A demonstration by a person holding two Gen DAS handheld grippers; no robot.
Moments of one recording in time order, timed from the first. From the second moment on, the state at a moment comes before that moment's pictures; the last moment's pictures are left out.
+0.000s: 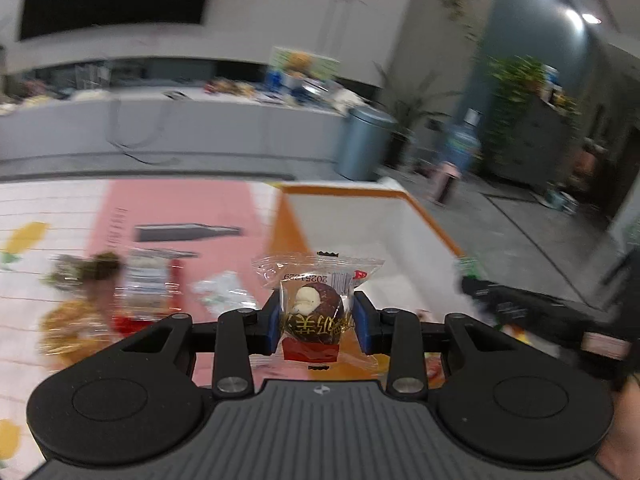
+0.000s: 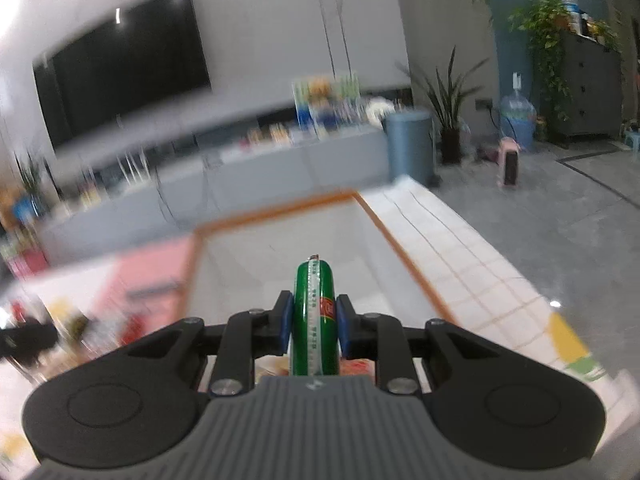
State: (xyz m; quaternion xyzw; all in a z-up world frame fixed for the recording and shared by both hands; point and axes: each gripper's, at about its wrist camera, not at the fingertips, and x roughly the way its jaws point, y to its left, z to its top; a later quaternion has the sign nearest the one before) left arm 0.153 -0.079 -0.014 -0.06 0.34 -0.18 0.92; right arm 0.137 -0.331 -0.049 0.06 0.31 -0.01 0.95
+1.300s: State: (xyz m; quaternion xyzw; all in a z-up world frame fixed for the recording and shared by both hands) left arm 0.158 -0.092 -0.045 -0.04 0.37 -0.21 0.90; right arm 0.152 -0.327 -0.027 0.00 0.33 -0.08 0.94
